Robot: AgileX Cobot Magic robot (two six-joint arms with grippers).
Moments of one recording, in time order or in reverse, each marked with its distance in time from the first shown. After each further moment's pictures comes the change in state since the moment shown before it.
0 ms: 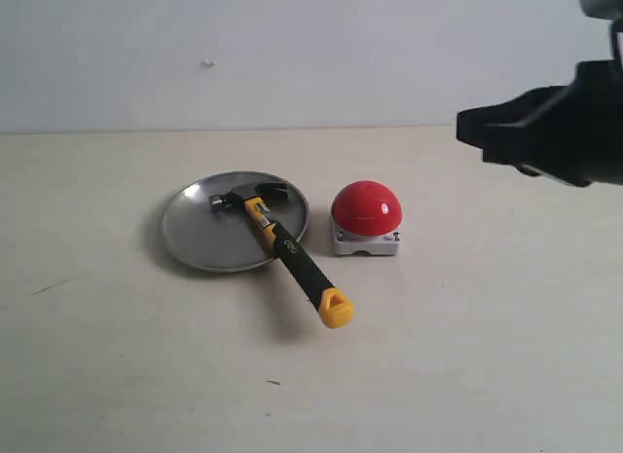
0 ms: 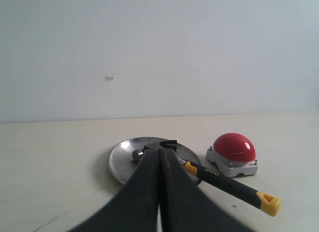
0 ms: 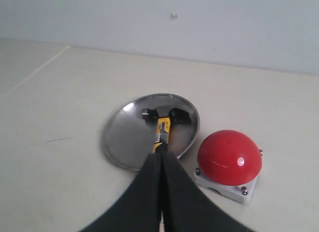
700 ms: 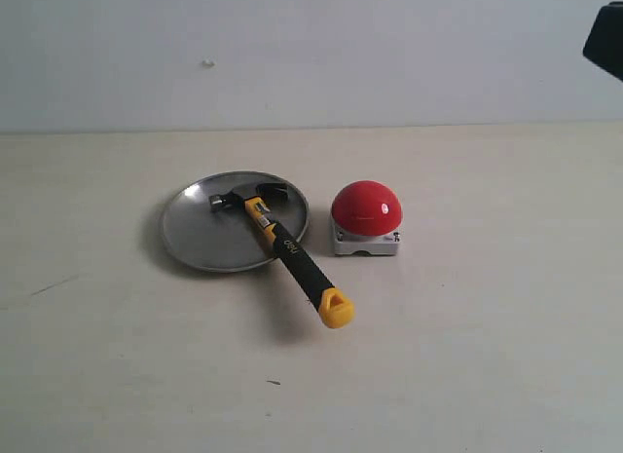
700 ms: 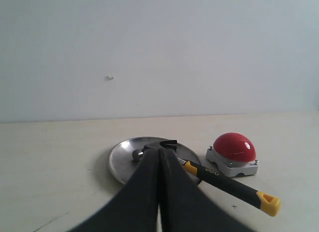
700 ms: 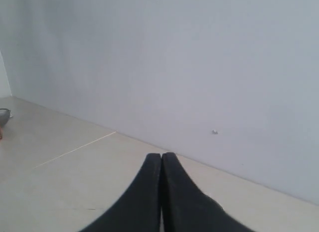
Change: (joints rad) left arm 0.000 0.000 0.000 0.000 0.000 0.000; right arm 0.000 -0.533 0.110 0.027 -0.085 -0.028
